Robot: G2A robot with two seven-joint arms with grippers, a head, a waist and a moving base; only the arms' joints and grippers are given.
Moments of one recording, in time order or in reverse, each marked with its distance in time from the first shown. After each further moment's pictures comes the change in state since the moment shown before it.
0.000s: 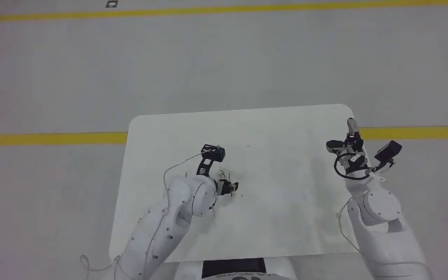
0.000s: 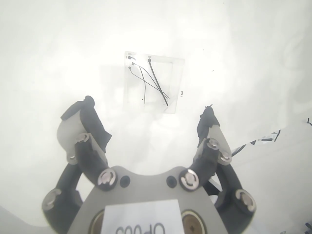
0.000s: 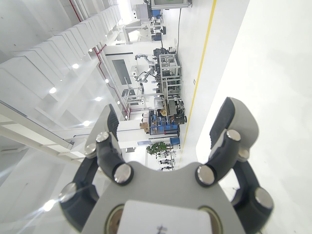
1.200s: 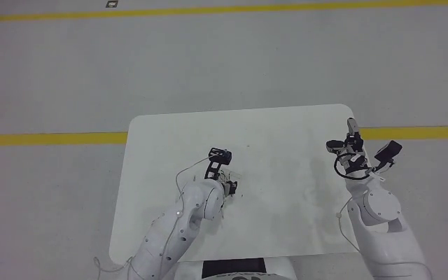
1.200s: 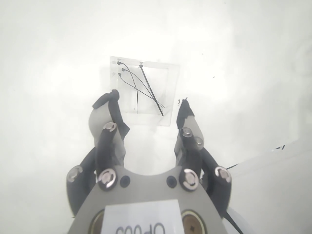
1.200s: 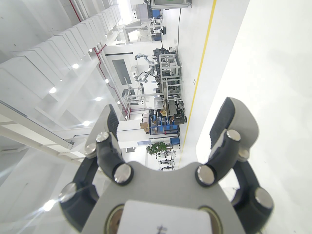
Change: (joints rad) left arm 0.013 -0.072 0.026 0.097 0.085 0.005 0.079; right arm 0.000 0.000 0.000 0.000 0.000 0.000 0.000
